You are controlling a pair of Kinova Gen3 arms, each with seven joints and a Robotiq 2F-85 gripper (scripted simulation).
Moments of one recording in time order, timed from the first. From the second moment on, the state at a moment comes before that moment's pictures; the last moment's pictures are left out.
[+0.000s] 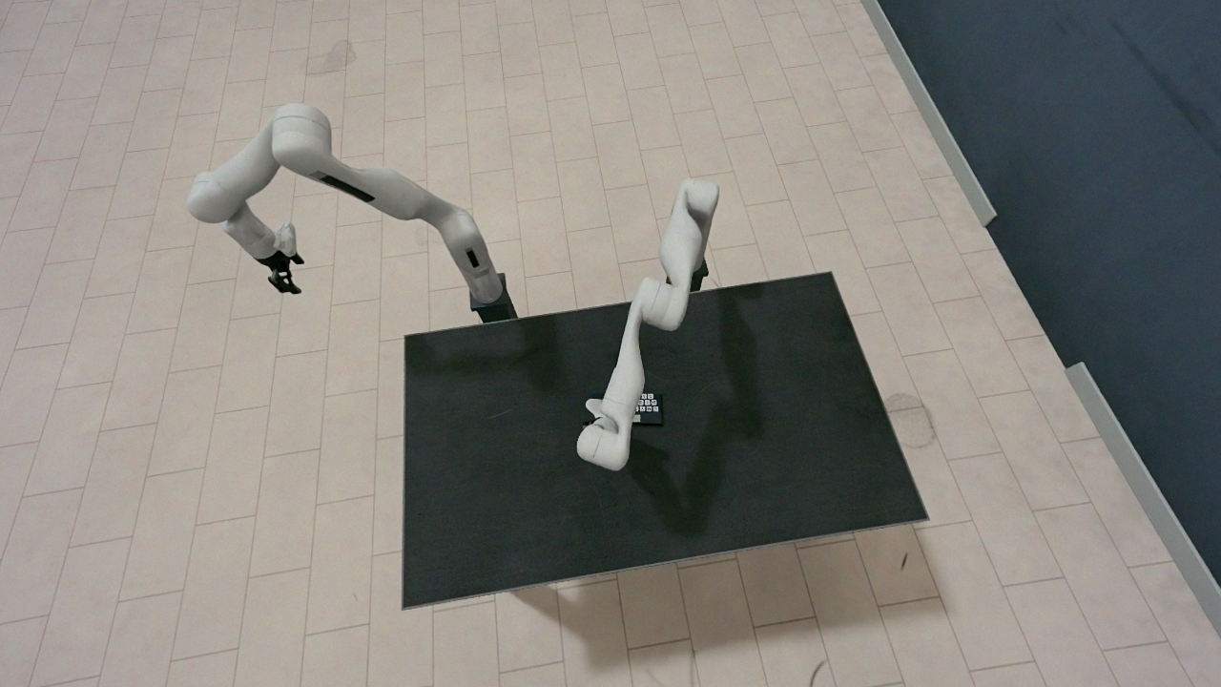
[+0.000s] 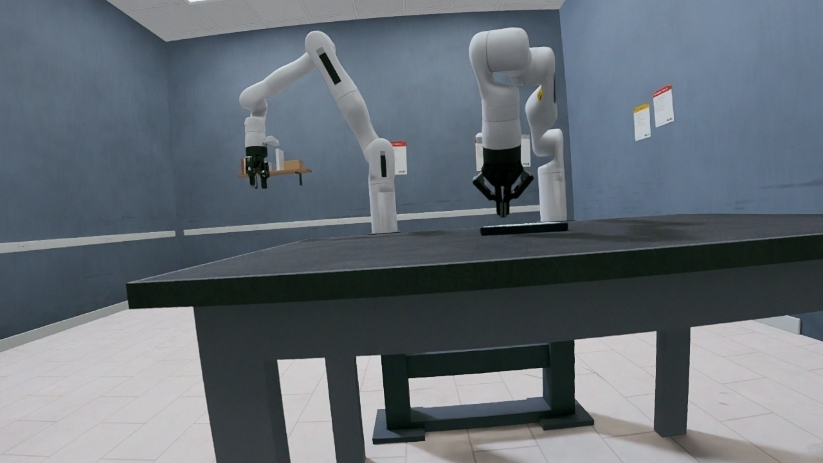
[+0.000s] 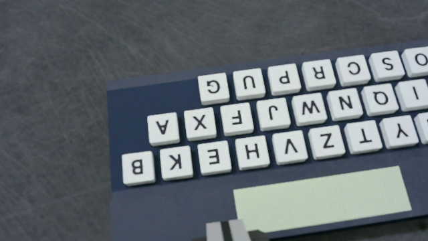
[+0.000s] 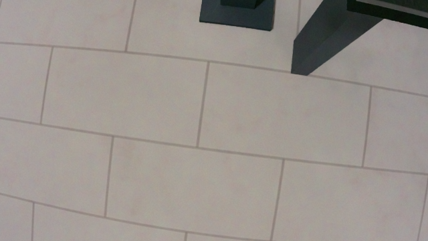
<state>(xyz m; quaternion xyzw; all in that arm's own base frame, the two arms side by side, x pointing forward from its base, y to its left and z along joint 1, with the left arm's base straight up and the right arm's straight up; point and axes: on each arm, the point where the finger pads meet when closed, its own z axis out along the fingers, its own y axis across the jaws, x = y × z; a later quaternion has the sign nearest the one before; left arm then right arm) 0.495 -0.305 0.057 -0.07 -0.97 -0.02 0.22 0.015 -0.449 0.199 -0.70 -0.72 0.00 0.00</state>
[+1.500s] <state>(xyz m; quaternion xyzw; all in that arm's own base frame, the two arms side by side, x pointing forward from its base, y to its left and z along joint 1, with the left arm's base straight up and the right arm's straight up) 0.482 -0.282 0.076 -0.07 -0.97 -0.02 0.22 0.015 -0.449 0.199 -0.70 -0.72 0.00 0.00</state>
